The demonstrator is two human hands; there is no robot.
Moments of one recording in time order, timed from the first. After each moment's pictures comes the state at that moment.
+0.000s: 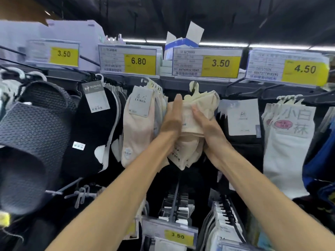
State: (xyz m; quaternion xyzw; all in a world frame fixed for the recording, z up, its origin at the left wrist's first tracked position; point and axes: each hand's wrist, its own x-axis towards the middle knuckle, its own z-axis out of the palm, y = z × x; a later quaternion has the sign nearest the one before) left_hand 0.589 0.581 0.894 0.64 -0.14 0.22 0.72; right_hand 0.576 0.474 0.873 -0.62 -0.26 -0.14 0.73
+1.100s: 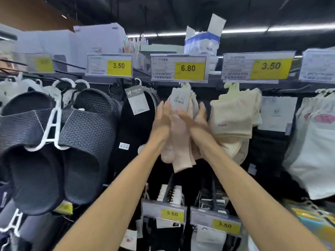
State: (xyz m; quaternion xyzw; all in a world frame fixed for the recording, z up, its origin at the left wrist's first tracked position) left_hand 0.599 0.700 0.863 0.64 -0.12 0.25 0.71; right_hand 0.578 0.593 0.875 -0.76 -0.16 -0.22 0.59
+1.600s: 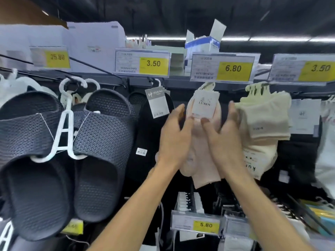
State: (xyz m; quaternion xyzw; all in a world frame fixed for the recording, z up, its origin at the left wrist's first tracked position) left_hand 0.550 0.735 0.845 0.66 -0.22 0.35 0.62; right_hand 0.534 0.617 0.851 -0.75 -0.11 -0.46 0.46
